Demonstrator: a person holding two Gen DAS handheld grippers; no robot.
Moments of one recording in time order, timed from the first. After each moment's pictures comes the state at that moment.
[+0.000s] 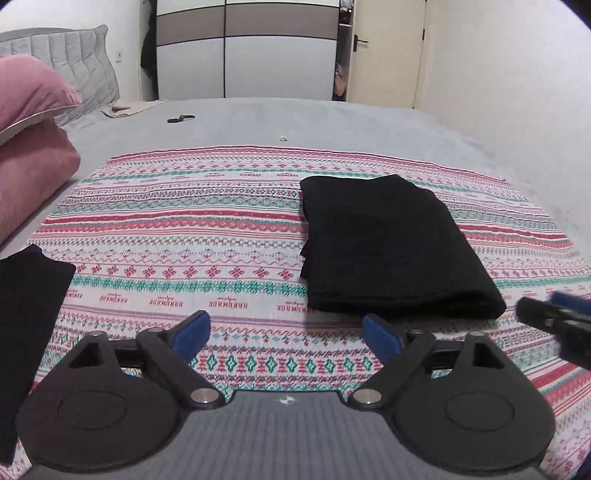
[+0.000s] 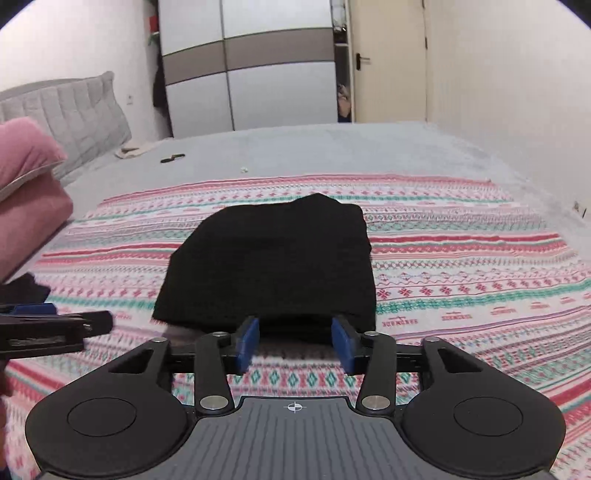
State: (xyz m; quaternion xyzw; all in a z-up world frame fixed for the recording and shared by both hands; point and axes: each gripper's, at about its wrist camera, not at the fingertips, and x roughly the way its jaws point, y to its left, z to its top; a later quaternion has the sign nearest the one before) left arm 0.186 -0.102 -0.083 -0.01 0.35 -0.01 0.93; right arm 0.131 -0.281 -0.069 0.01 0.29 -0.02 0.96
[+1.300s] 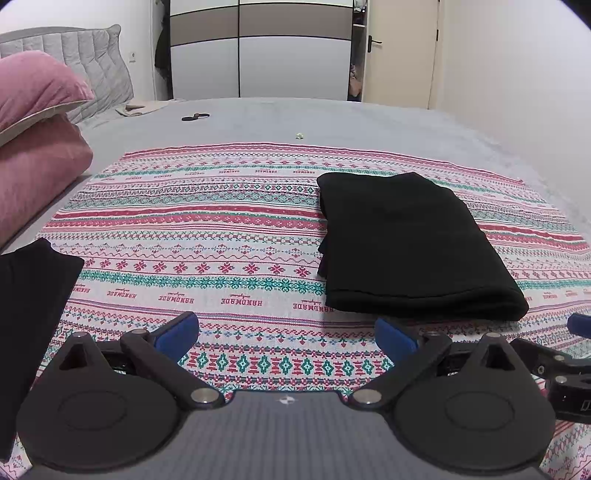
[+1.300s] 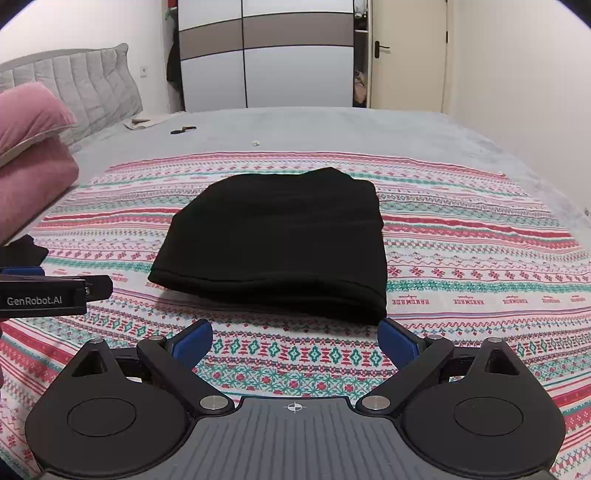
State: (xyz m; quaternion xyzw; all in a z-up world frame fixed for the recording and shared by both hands) left arm 0.189 -0.097 -0.093 0.00 0.36 0.01 0.93; right arm 0.136 -0.278 -0.097 -0.02 0.32 0.00 0.95
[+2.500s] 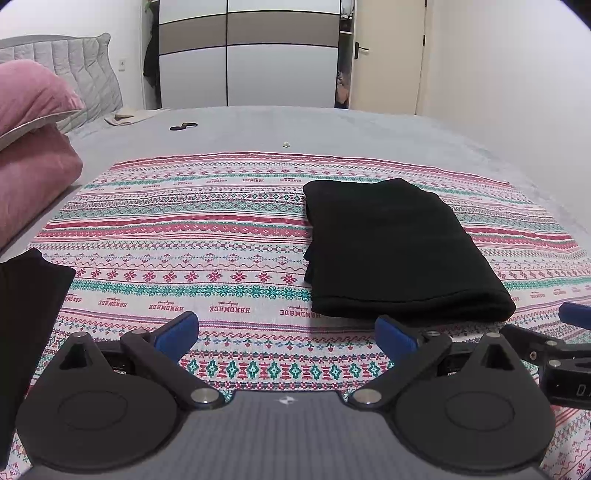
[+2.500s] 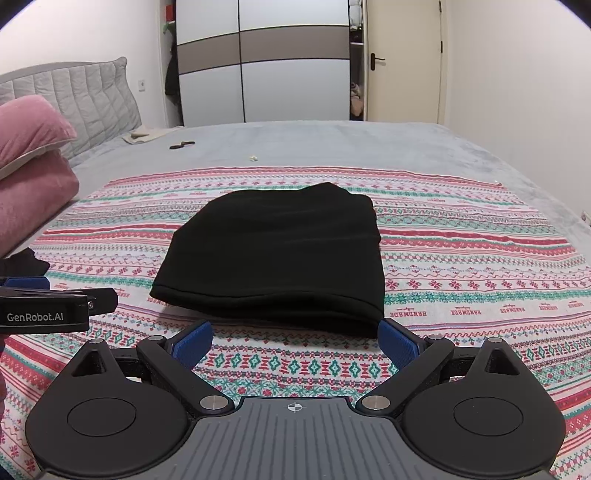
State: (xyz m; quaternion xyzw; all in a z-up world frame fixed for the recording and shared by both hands) left arm 0.184 -0.102 -0.089 0.00 0.34 -0.01 0.94; right arm 0.133 -0.275 -0.091 -0.01 0.30 -0.01 0.95
